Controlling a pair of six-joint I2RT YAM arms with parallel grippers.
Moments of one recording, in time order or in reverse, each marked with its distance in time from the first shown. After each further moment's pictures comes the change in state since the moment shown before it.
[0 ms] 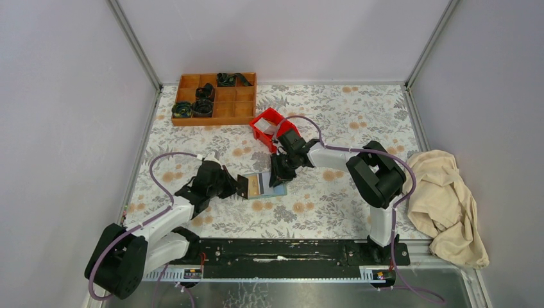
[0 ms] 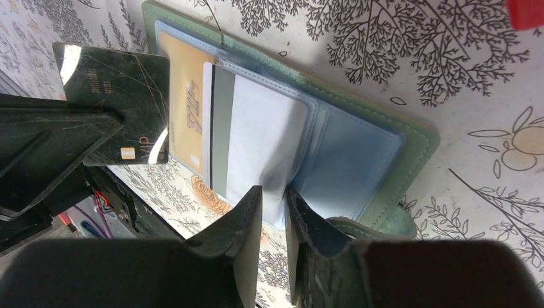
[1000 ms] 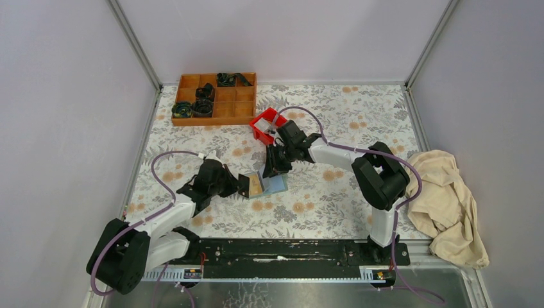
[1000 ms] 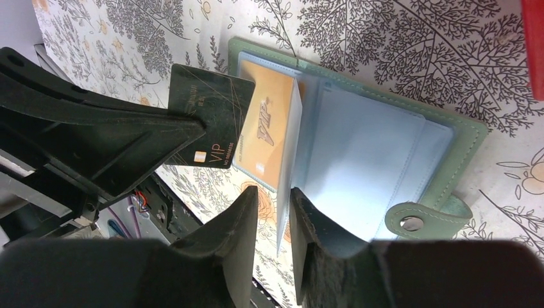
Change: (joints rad) left arm -0.001 0.039 0.017 0.016 -0.001 0.000; right arm -0.006 -0.032 0.064 0.021 -0.039 0.016
